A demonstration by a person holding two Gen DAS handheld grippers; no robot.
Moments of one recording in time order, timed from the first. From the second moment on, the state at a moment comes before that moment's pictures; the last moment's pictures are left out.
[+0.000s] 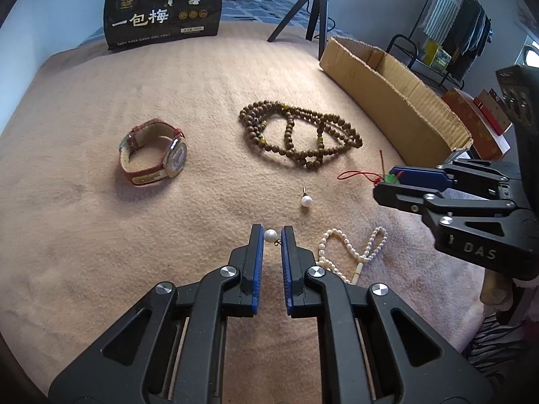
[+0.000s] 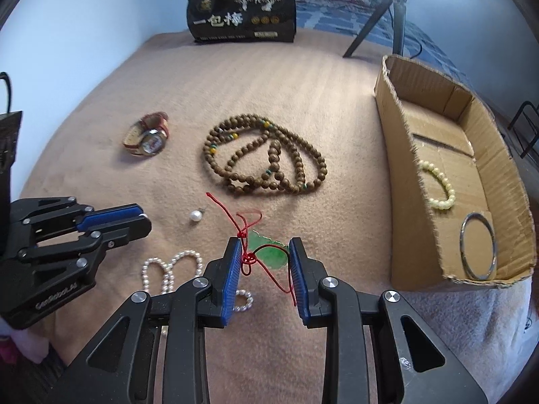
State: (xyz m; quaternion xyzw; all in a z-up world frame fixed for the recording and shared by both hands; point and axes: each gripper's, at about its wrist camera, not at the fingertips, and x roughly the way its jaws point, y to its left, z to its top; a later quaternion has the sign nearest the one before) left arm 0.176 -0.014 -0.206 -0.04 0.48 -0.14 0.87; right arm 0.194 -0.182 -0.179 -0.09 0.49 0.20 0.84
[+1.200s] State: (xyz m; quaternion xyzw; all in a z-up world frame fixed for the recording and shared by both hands) left arm 0.194 -0.106 -0.128 -0.04 0.41 -0.21 0.89; right arm 0.205 -0.308 -0.093 -0.04 0.42 0.14 0.90
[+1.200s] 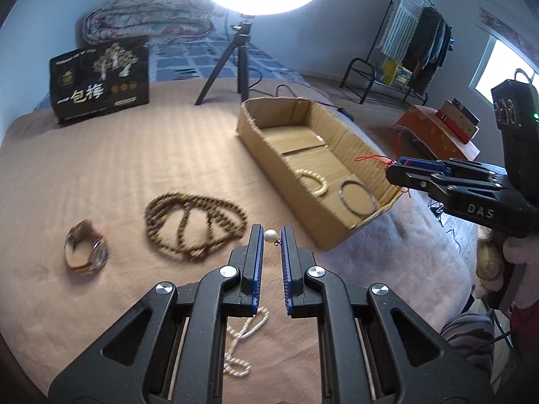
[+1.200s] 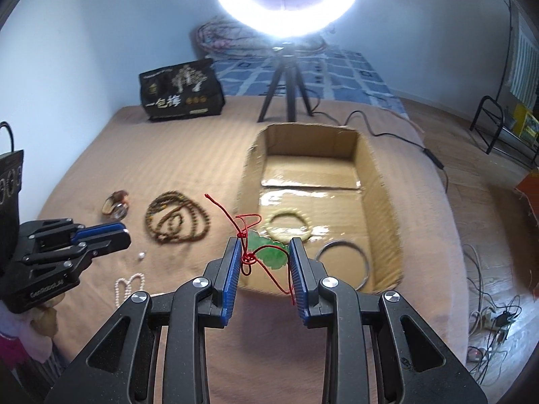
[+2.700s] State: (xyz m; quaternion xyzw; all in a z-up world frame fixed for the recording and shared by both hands) left arm 0.247 -0.211 -0.144 -0.02 0.42 -0.26 0.87; right arm 0.291 -0.358 -0.128 -0.03 0.44 0.09 0.89
